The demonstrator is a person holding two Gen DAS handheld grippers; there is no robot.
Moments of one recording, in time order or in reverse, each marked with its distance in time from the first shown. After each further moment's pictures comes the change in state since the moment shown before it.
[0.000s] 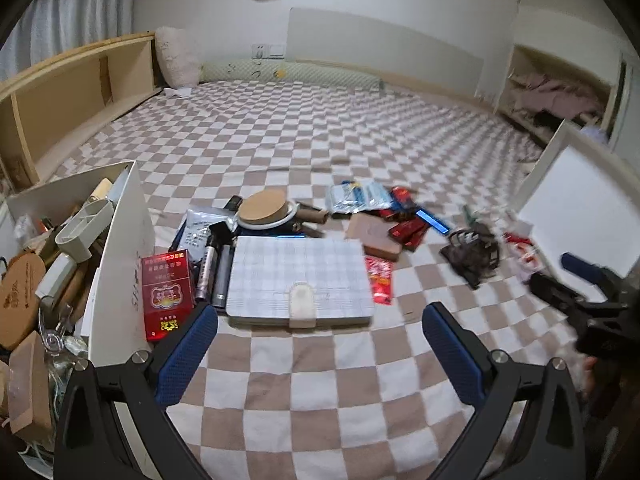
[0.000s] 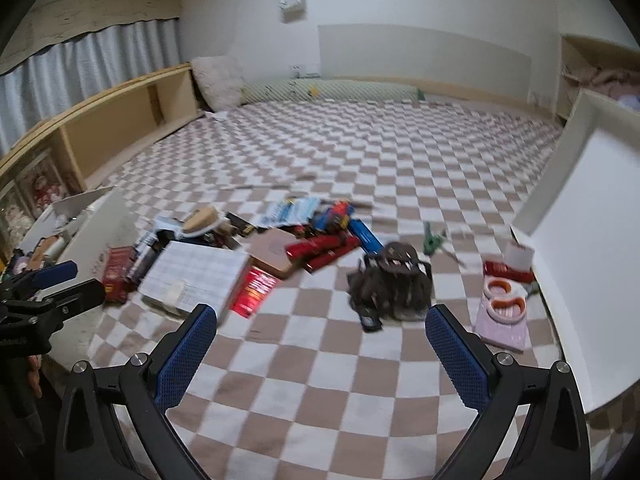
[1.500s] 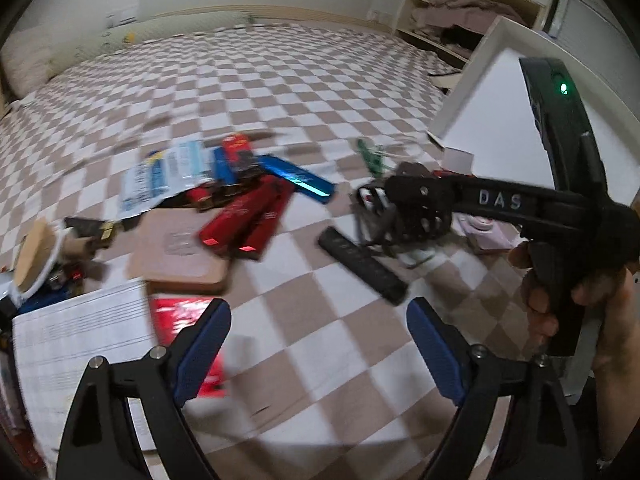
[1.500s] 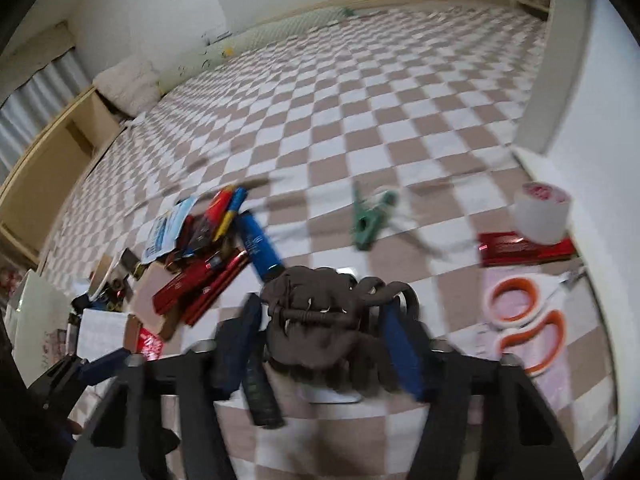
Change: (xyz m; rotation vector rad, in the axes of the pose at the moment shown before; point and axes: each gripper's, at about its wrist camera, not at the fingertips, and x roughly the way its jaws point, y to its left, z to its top) left arm 0.147 -0.130 0.029 0.245 0.219 -0.371; right arm 0.128 -0.118 0.029 0.320 0.197 0.013
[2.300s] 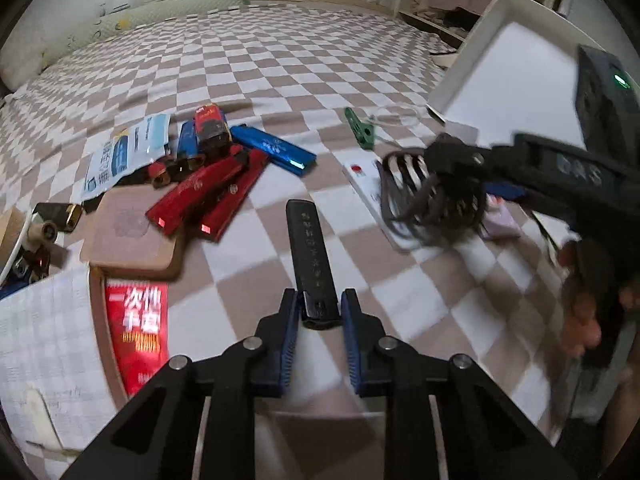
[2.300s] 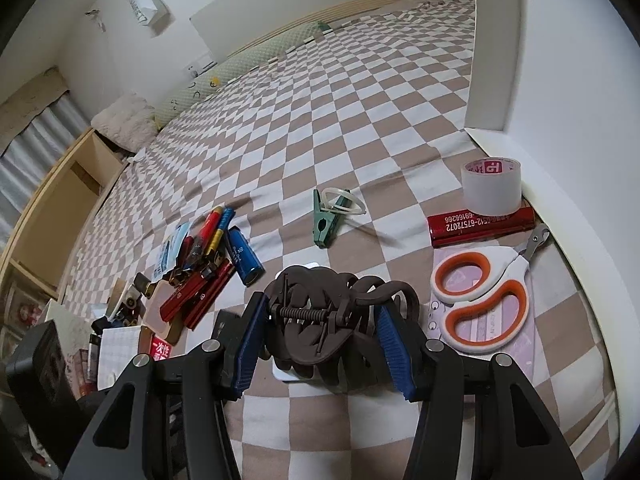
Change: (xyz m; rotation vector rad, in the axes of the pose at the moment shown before) left arm 0.026 -0.018 -0.014 0.001 0.060 0.015; right arm -0.023 -0.031 -0.012 0.109 -0.045 0.045
